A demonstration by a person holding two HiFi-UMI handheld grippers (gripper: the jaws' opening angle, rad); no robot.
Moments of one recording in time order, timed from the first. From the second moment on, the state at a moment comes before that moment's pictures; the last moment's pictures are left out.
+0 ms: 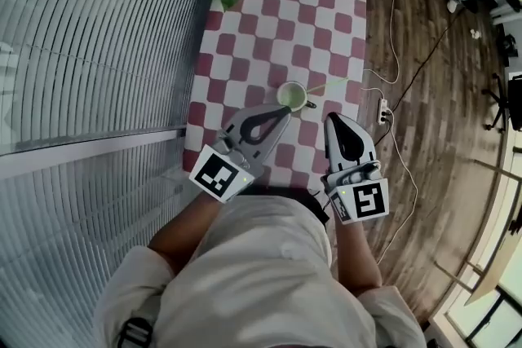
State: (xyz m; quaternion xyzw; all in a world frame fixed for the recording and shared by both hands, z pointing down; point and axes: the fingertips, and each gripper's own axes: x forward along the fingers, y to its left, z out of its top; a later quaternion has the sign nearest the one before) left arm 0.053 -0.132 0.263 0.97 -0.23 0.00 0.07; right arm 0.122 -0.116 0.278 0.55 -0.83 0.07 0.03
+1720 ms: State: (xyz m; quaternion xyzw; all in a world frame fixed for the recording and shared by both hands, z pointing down) left arm 0.051 -0.101 0.161 0.98 -0.21 -0.03 0.02; right arm 0.087 -0.090 0.153 0.54 -0.84 0.01 -0.01
